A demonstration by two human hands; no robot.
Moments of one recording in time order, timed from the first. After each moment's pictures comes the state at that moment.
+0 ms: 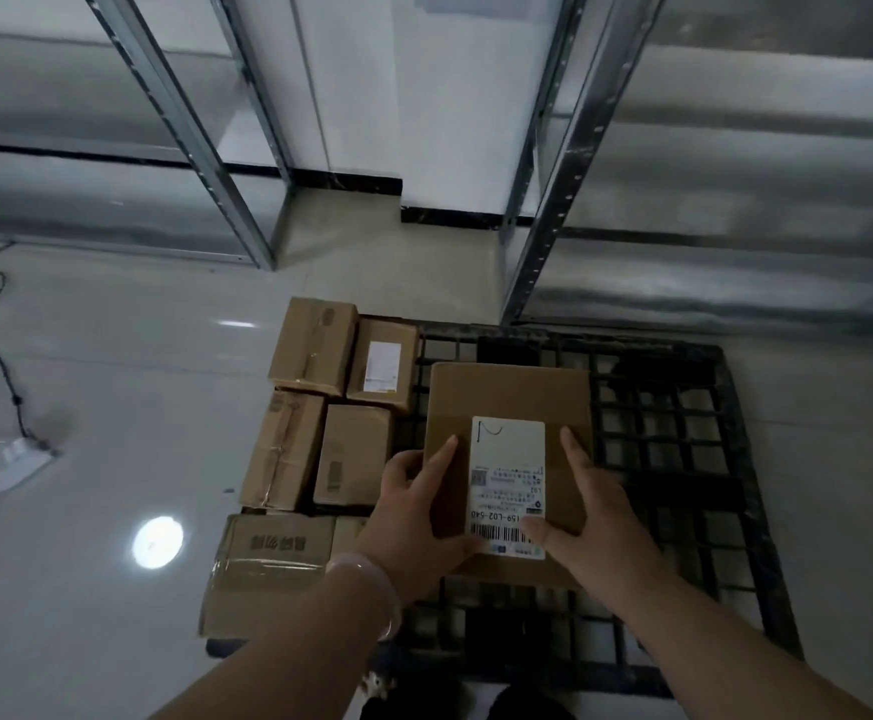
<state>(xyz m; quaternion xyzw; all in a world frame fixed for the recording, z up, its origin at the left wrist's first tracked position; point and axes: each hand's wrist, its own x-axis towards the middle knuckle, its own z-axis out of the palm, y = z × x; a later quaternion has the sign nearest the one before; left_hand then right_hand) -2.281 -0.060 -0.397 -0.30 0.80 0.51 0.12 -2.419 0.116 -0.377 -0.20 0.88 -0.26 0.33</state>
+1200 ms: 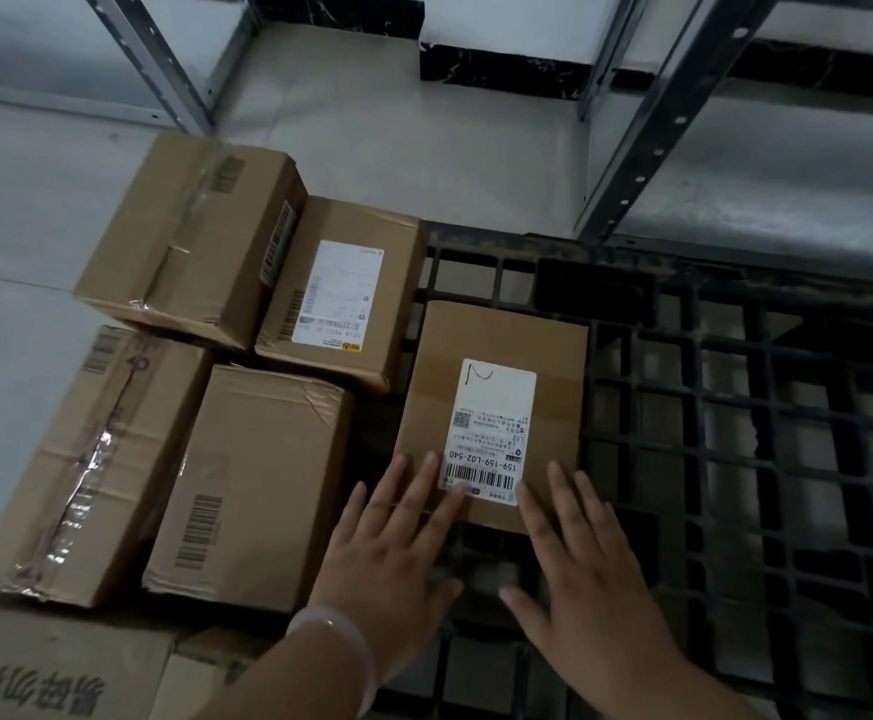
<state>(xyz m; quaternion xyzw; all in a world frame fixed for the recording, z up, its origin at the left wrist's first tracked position) -2.367 -0.114 -0.807 -0.22 0.95 0.17 0.15 -2.504 0.049 -0.818 -0.46 0.85 -0.03 0.24</state>
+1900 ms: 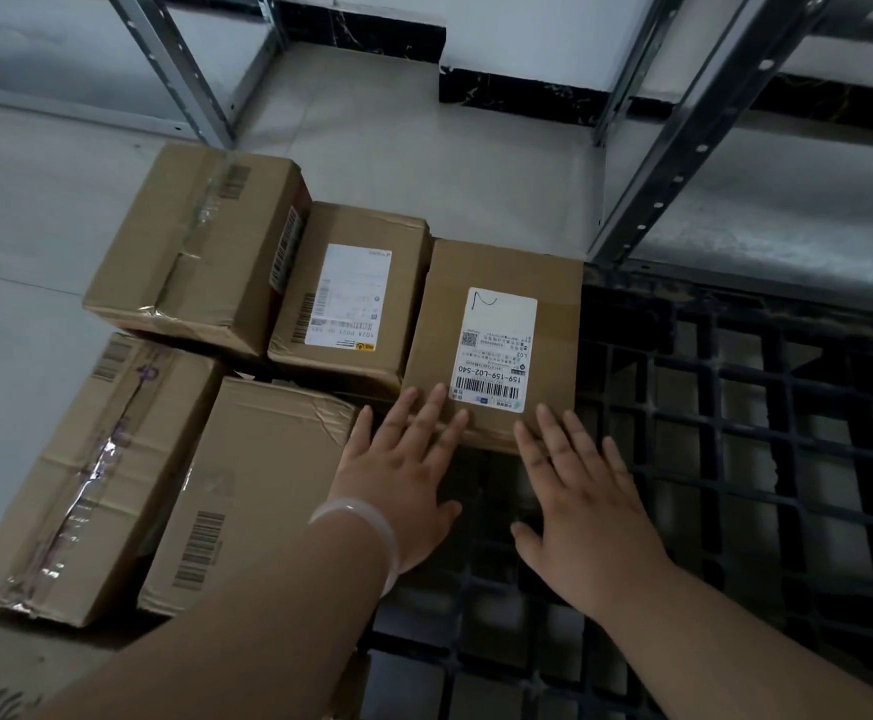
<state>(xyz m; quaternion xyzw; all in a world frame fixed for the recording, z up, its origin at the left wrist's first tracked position) -2.422 -0.176 -0.822 -0.24 0.95 0.07 0.18 -2.552 -0.019 -0.815 -0.49 0.85 0.06 0.21</state>
